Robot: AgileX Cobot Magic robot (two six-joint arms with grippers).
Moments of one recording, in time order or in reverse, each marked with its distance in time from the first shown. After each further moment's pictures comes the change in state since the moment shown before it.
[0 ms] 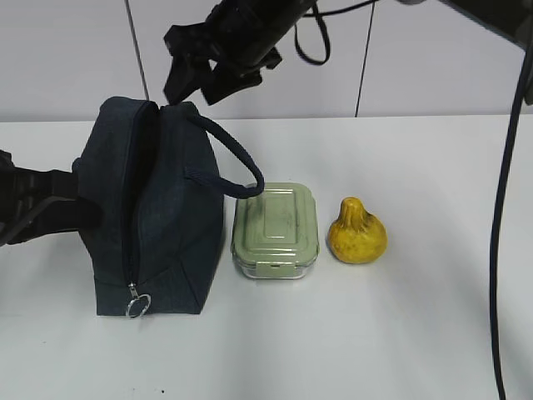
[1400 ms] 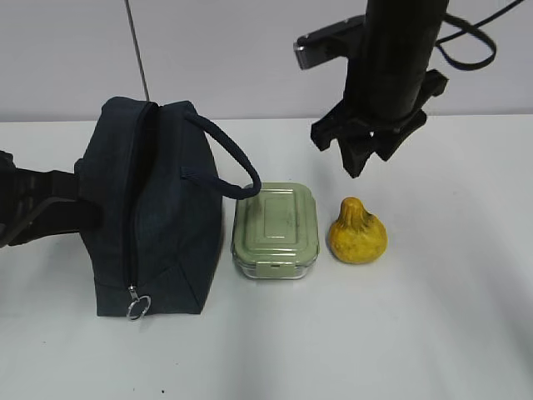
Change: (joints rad) left arm 0.000 0.000 0.000 -0.002 0.018 0.000; right arm -0.002 -0.397 0.658 -0.716 0.048 0.307
